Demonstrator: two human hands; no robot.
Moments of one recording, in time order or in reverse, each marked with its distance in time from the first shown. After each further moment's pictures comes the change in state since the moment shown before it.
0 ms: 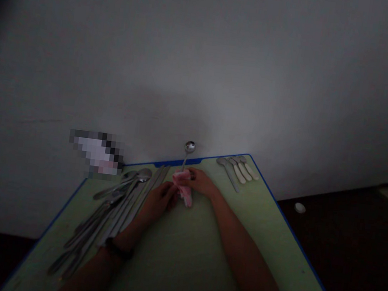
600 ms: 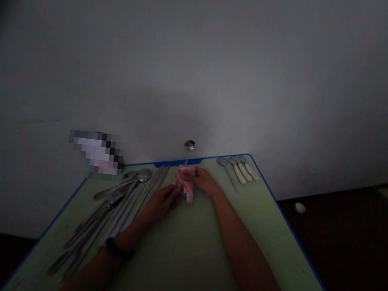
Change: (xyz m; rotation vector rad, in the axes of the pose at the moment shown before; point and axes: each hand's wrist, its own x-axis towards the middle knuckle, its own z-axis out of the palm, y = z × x) left_hand -0.002 0.002 -0.001 0.189 -0.079 0.107; right_hand -0.001 0.001 -0.004 0.341 -0.026 0.044
